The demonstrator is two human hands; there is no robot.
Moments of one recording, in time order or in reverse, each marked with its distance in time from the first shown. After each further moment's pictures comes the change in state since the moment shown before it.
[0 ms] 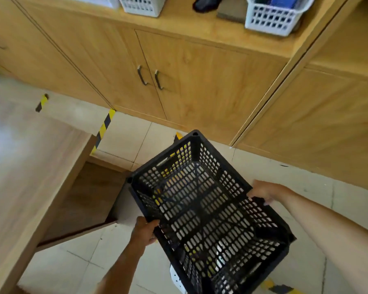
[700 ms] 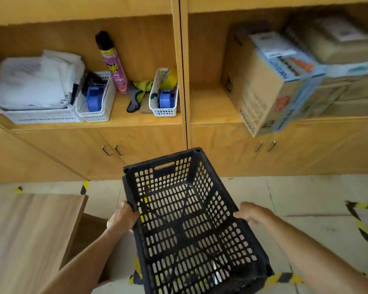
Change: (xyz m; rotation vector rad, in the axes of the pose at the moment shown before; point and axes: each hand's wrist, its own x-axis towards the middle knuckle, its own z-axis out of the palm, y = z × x) left_hand -0.240 0.156 -0.020 0.876 0.108 0.587; right_hand -0.272 0.151 -0.001 0.048 0.264 0.023
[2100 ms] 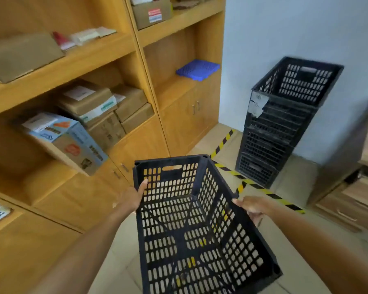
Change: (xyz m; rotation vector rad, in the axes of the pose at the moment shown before) left_hand -0.338 0.320 0.230 0.422 -0.144 0.891; right_hand -0.266 0.500 0.134 0.864 0.190 0.307
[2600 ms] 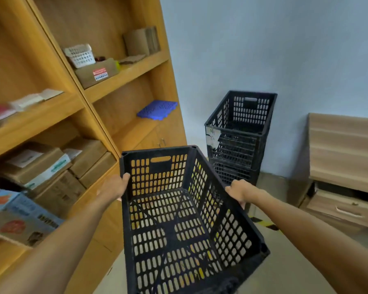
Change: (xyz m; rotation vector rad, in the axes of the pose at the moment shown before) left_hand 0.037 0.256 -0.059 0.196 0.139 0.286; right_hand -0.017 0.045 -0.177 -0.061 0.392 -0.151
